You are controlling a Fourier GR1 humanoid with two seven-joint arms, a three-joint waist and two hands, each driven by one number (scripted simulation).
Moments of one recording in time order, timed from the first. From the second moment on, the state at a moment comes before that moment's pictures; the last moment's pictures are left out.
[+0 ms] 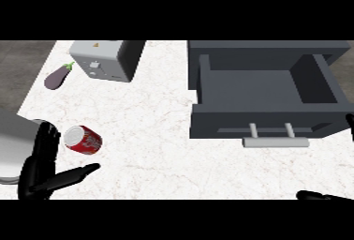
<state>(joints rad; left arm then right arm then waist) 0.10 0.04 0.28 -1.46 0.01 0.04 -0.15 0.17 -0.07 -0.20 -2.18 -0.09 0.05 0.20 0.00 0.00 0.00</state>
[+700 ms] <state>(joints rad) -0.04 0.12 0.34 -1.05 0.06 0.03 -0.35 0.17 -0.08 -0.26 -2.23 -0.13 0.09 0.26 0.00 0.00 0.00</state>
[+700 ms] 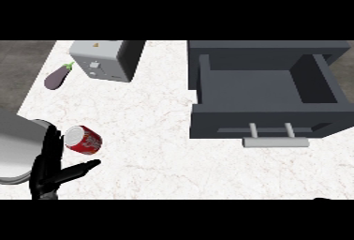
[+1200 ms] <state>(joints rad) -0.20 0.18 0.39 -0.71 0.09 0.03 -0.52 0.15 -0.09 -0.29 -2.21 -0.13 0.11 0.25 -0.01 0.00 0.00</state>
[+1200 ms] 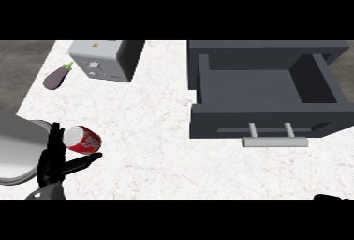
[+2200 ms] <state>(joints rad) -0.45 0.25 0.36 -0.31 0.09 -0.15 -0.71 0.13 -0.08 -0.30 -2.24 -0.13 0.12 0.27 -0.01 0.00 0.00</state>
